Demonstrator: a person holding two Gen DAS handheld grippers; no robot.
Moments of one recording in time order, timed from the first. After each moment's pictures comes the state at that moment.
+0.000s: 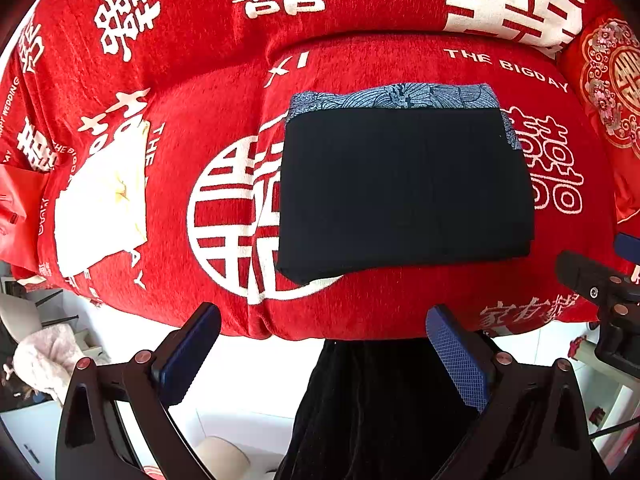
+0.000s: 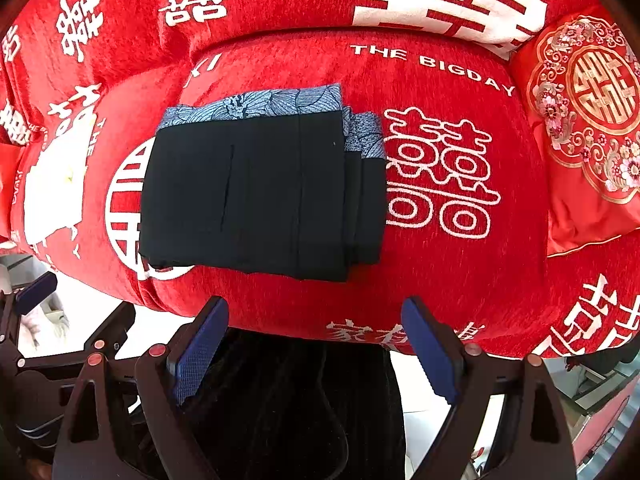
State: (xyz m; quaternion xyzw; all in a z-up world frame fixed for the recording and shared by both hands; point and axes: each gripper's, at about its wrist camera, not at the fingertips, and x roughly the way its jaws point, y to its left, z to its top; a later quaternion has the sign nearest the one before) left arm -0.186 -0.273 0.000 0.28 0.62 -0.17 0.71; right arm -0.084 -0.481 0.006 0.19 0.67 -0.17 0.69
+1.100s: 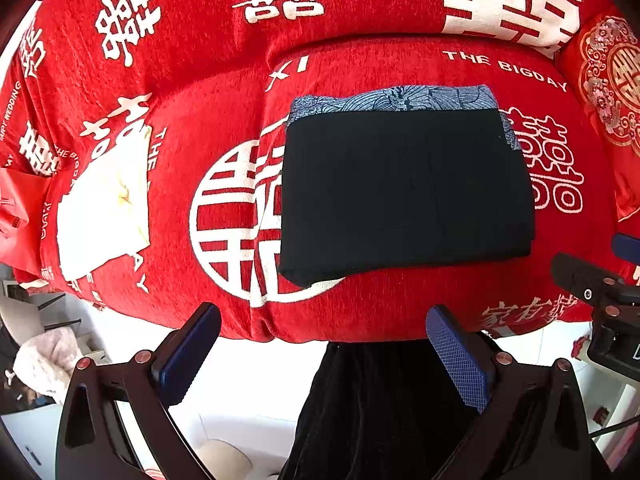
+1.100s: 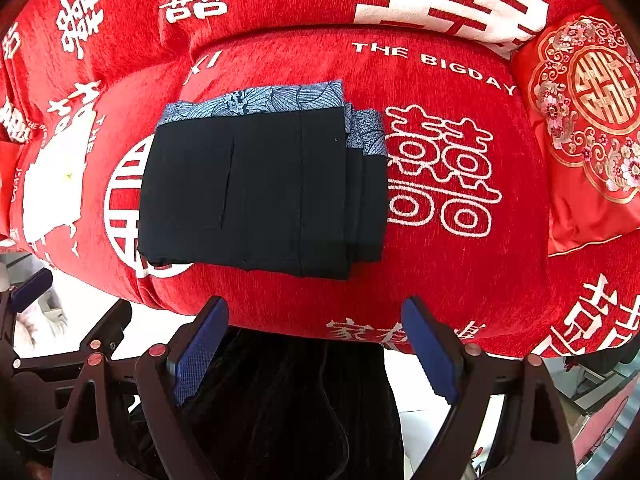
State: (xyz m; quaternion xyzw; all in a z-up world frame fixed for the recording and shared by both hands) left arm -0.188 -0.275 0.002 0.28 0.62 -0.17 0.71; right arm -0.085 -0.477 0.004 0.19 0.67 -0.18 0.69
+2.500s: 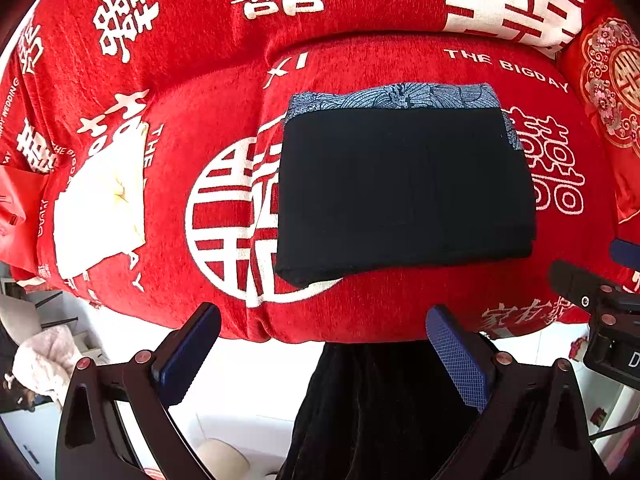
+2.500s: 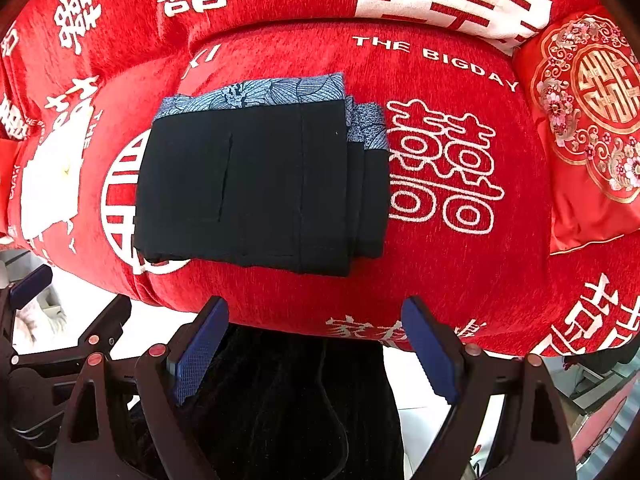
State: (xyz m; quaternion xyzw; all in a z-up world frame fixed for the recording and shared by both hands) left arm -0.186 -0.275 -0.003 0.27 0.62 -0.17 0.71; right arm -0.085 -0.478 -0.003 0.19 0.68 -0.17 0.69
